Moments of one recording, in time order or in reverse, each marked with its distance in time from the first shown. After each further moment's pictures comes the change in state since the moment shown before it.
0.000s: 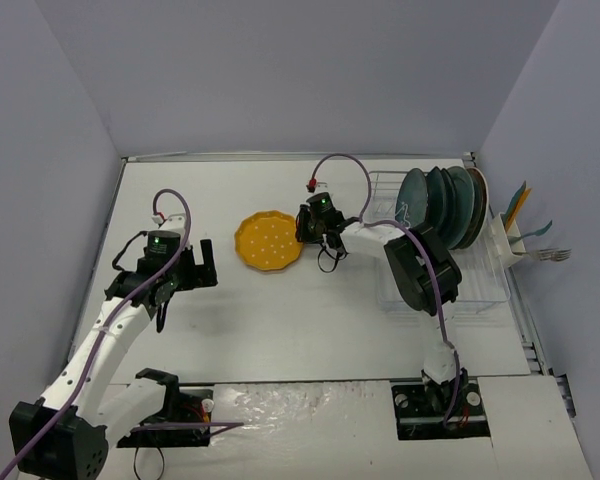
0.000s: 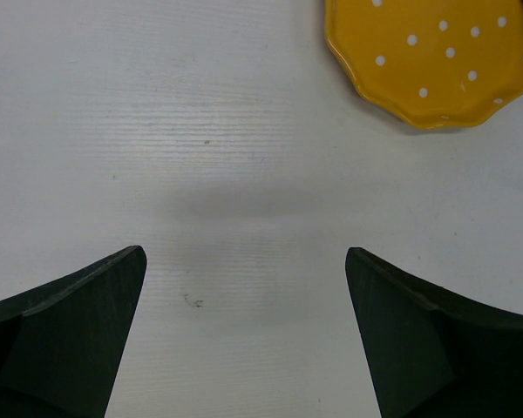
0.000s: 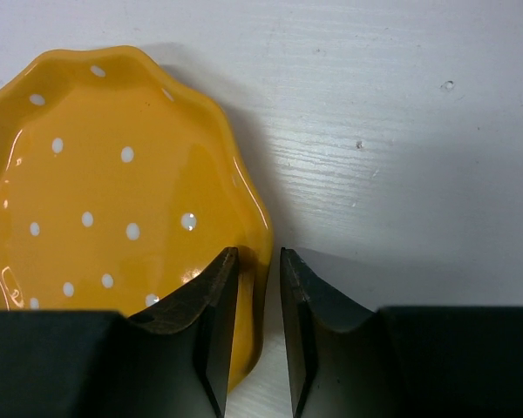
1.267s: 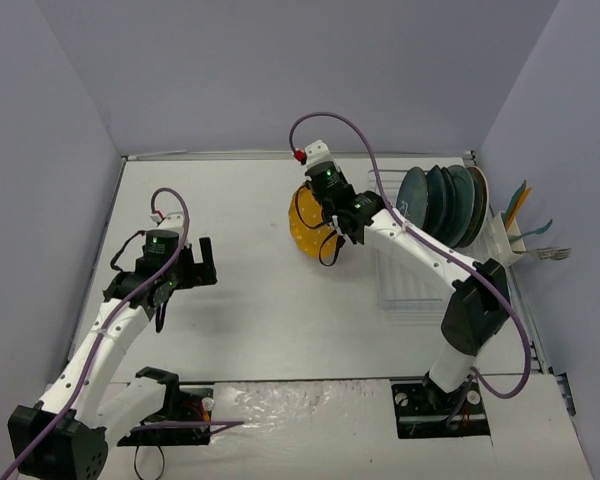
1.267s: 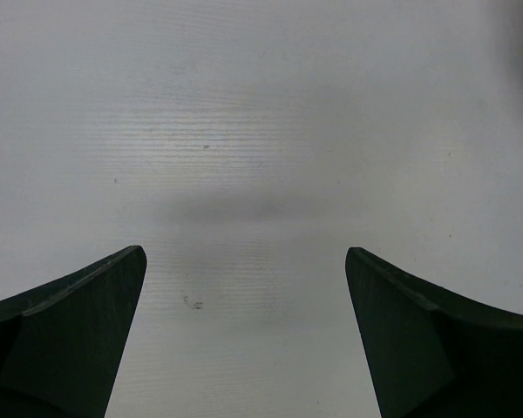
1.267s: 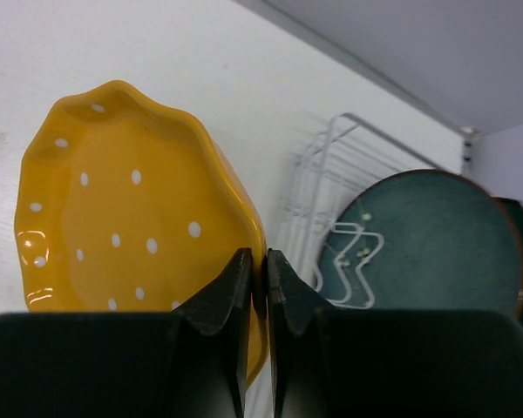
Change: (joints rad) left arm 0.000 -0.020 0.000 0.003 0.000 0.002; right arm 0.119 -0.398 0.185 -0.500 0.564 -0.582
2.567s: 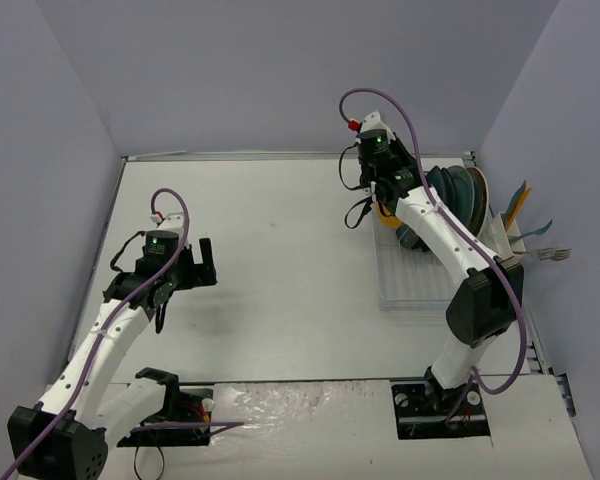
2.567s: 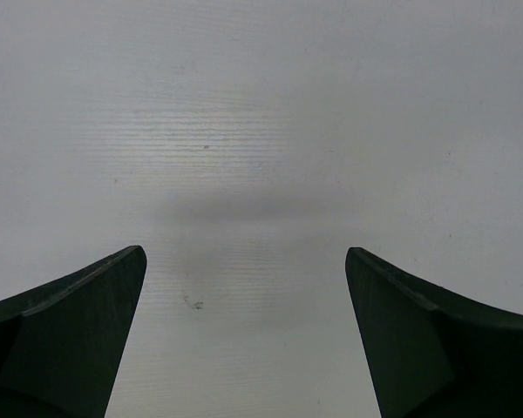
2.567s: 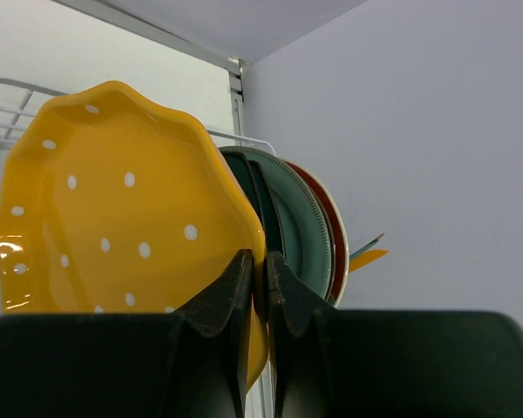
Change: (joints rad) left arm 0.000 0.000 0.000 0.000 0.000 0.001; right arm -0.263 0.004 0.099 -0.003 0.300 -0.357
